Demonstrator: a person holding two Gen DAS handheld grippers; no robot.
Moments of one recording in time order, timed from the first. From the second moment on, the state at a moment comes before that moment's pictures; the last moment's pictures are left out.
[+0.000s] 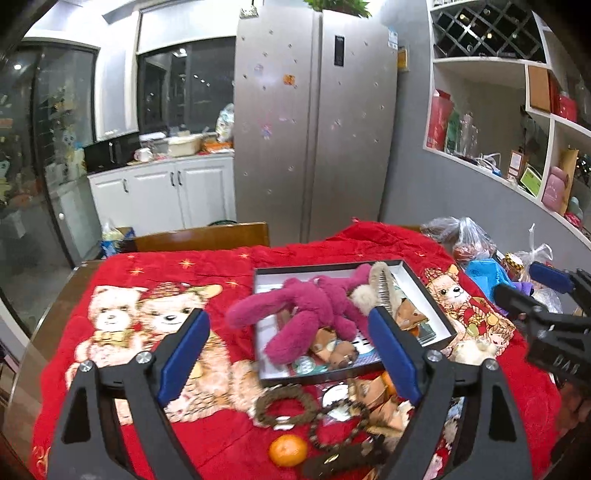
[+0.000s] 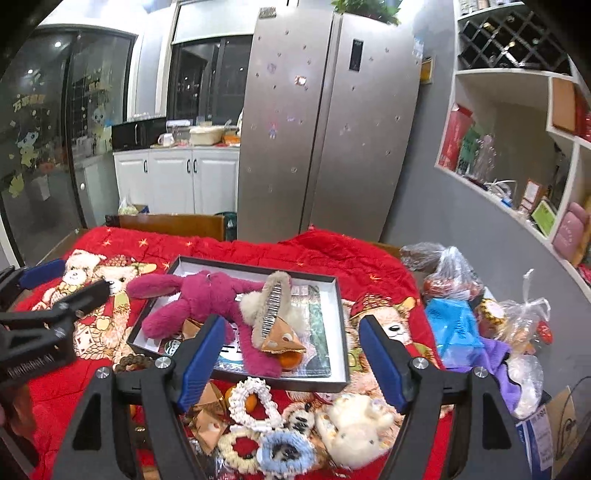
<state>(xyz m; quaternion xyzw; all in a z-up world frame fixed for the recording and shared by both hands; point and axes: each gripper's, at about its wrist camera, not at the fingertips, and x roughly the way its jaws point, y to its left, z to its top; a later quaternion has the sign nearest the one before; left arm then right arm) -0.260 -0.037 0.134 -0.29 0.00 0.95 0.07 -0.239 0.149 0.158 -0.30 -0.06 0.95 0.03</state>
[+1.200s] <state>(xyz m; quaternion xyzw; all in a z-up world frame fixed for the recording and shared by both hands) -0.210 -0.054 0.022 -0.37 -0.03 0.92 0.08 -0.148 0.210 0.080 -0.34 -0.01 0.94 0.03</state>
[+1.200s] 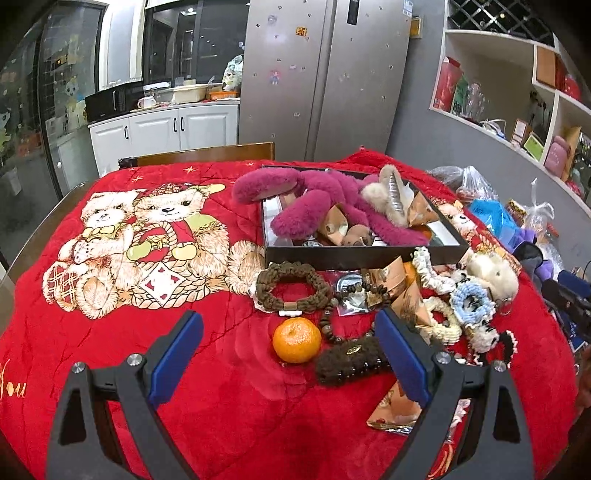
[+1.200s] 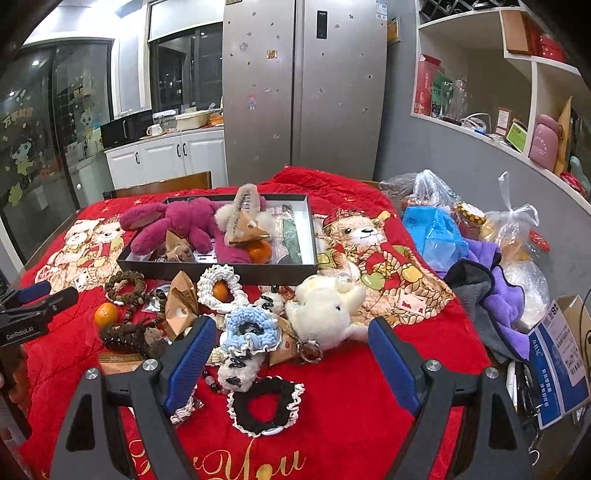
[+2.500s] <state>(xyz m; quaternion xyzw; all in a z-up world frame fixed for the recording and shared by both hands) -0.265 -0.051 -0.056 -0.45 -0.03 0.89 0.06 -0.231 0.265 0.001 -0.42 0.07 0.90 0.07</state>
